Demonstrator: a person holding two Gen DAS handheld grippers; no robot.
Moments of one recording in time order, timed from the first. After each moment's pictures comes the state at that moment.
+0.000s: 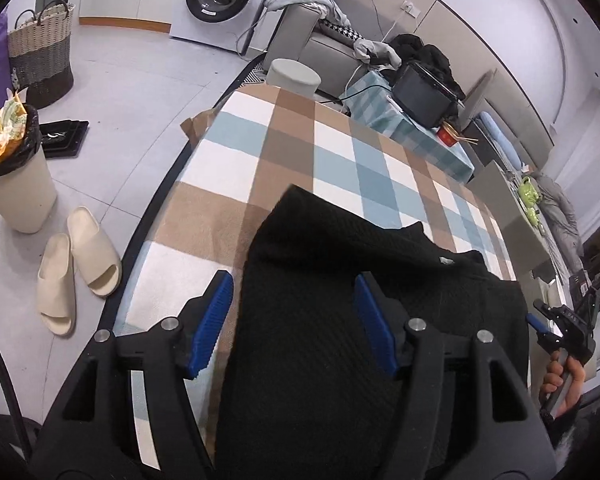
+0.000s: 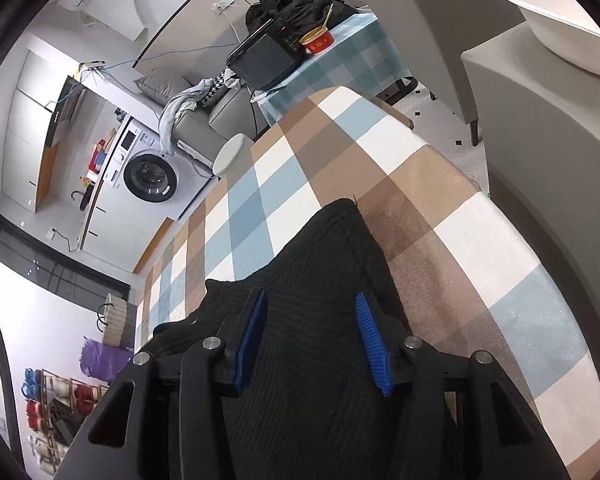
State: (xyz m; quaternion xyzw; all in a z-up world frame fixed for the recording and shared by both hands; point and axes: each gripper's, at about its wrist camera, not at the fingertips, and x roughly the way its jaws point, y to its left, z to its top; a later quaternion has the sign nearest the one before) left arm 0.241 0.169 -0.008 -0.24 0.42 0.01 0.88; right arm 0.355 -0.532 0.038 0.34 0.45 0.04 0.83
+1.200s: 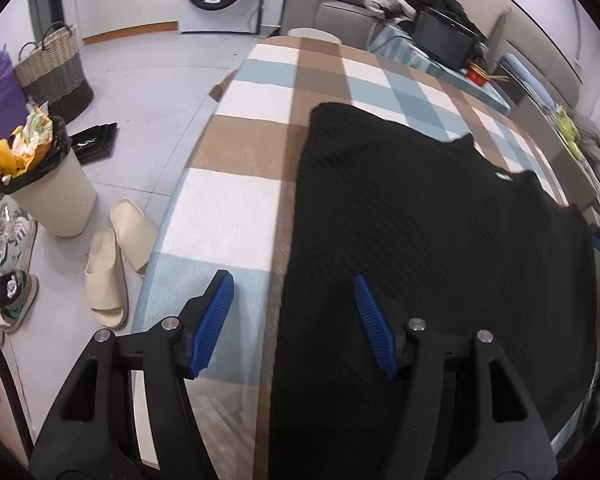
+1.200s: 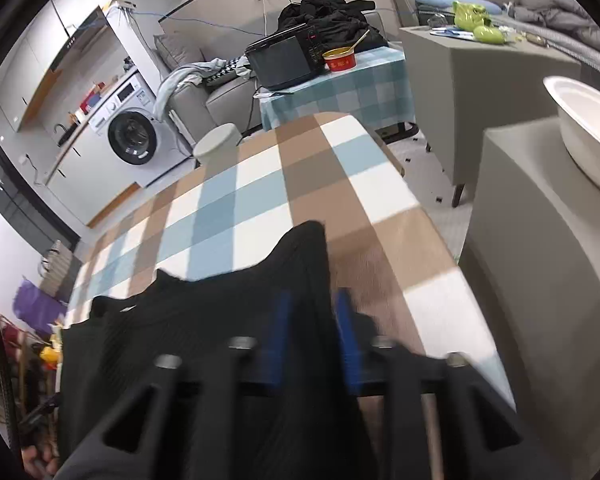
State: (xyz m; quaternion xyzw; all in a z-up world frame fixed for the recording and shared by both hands) left arm 0.213 0.148 -0.051 -0.13 0.48 0.04 0.87; right arm 0.369 -0.527 0.045 0.19 0.45 0.03 0.87
